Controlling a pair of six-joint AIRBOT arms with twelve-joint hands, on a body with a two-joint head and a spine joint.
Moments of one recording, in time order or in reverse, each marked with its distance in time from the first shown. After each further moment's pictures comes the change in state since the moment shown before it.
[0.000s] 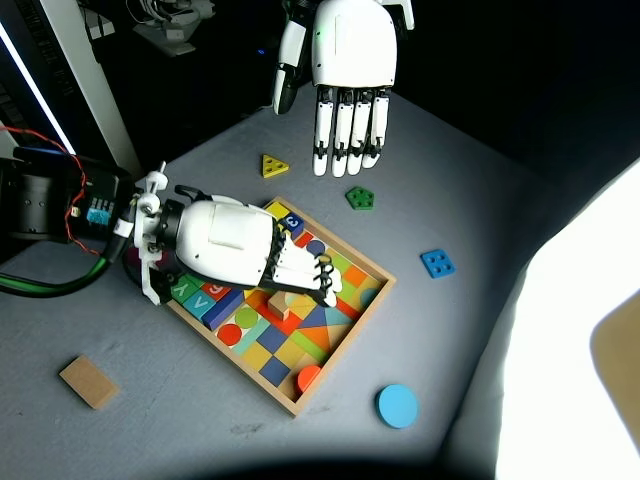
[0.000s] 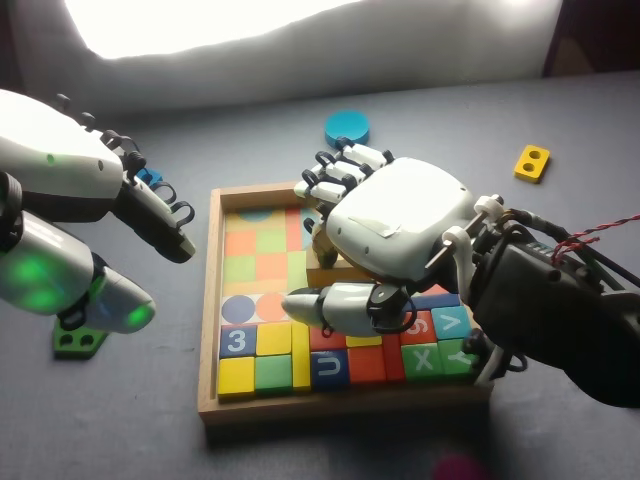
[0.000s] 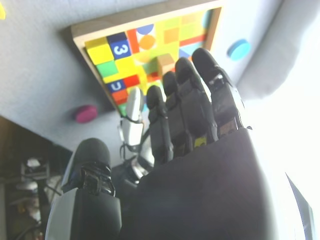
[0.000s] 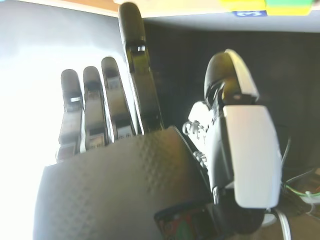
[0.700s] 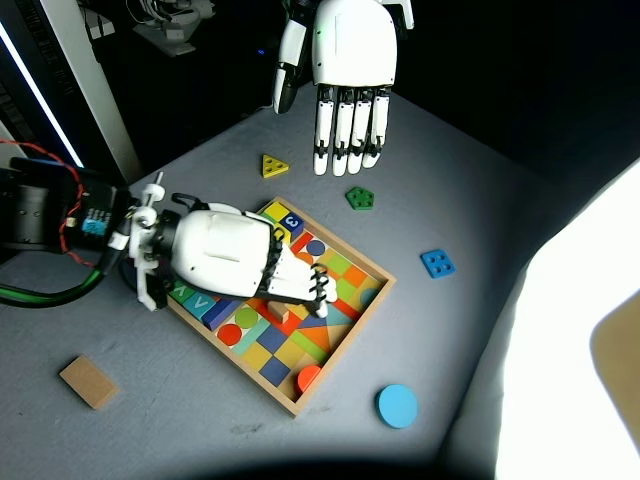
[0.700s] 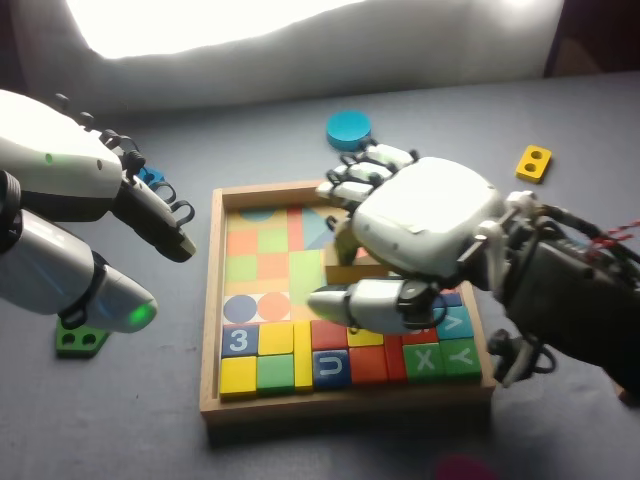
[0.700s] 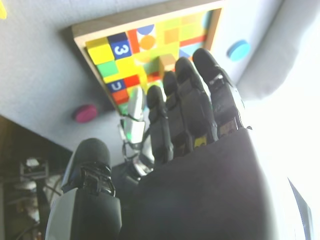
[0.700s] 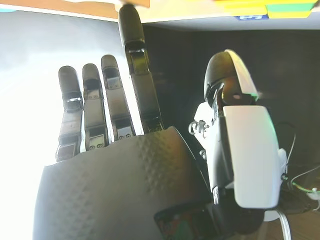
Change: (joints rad) left arm 0.000 0.004 0.000 0.000 0.000 -0.001; right arm -0.029 0.068 -0.018 -0.027 -0.027 0.065
